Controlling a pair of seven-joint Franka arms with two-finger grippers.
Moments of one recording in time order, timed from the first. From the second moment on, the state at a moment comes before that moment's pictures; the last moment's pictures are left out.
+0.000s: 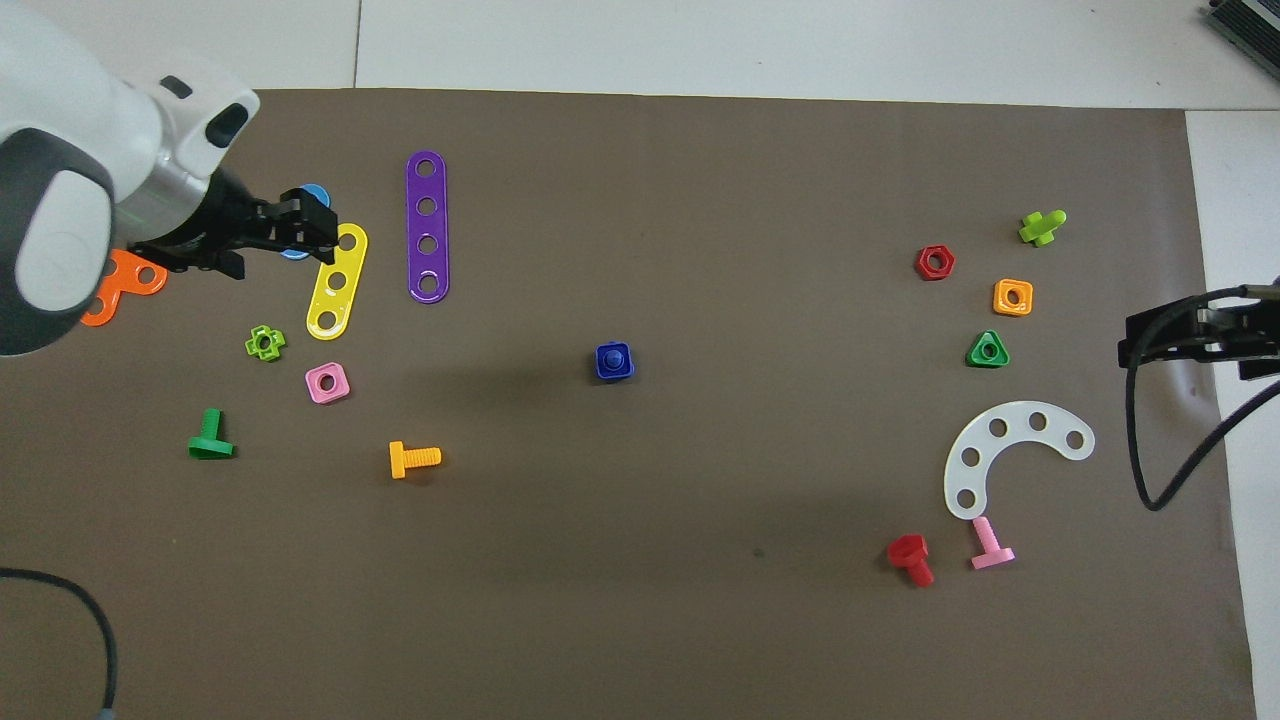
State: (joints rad) left arm -0.15 0.15 0.07 -1.50 -0.09 1.61 -0.13; right arm 0.02 -0.03 -0.04 -1.58 -0.03 1.49 0.11
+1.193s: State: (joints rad) left arm -0.15 -0.03 0.04 -1.62 0.01 1.60 -0.11; right arm 0.02 -0.03 -0.03 -1.58 -0.03 1.49 0.11
